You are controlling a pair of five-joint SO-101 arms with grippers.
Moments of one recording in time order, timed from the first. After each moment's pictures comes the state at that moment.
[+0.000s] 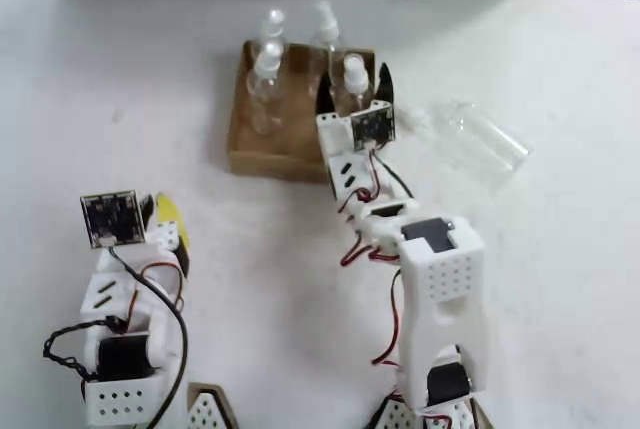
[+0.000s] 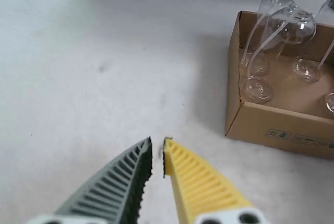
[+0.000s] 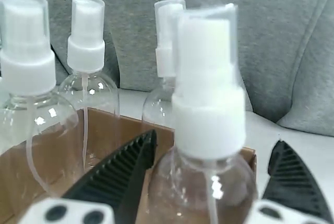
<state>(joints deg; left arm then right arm) -11.2 -104.0 97.1 43.1 6.6 -19.1 37.8 31.8 -62.1 3.9</state>
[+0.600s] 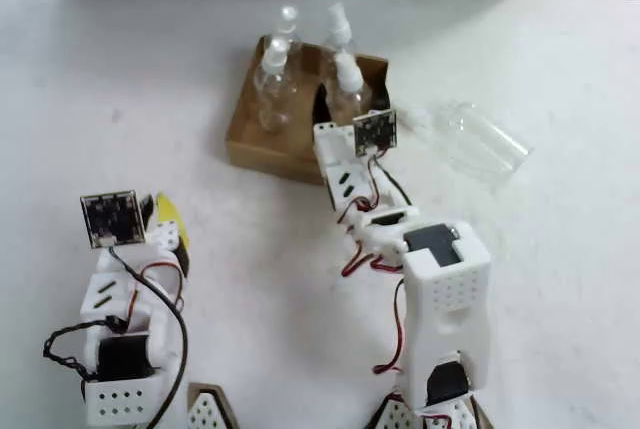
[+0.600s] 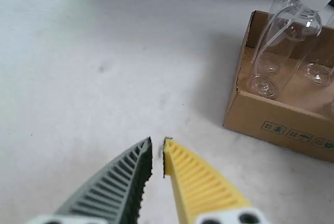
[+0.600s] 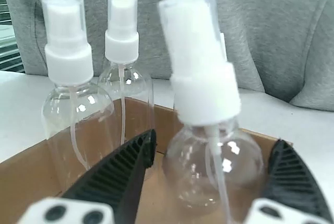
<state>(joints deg) -11.2 -104.0 97.1 43.1 6.6 -20.0 31.1 39.0 -60.8 0.4</state>
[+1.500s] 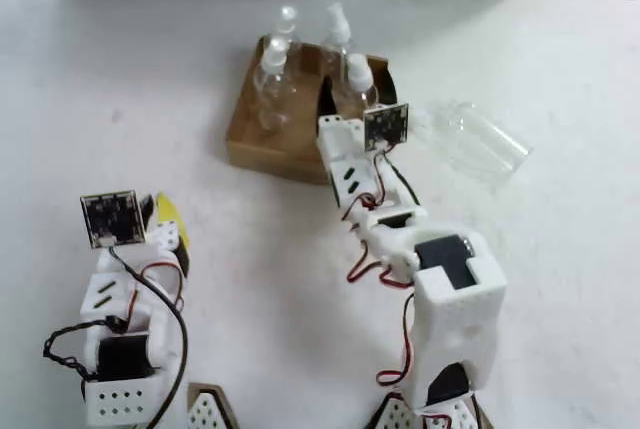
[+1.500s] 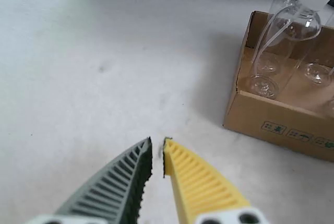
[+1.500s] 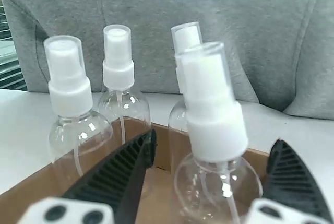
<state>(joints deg) -11.2 -104.0 97.1 43.1 6.6 -19.3 22.2 43.8 -57.9 -1.9</state>
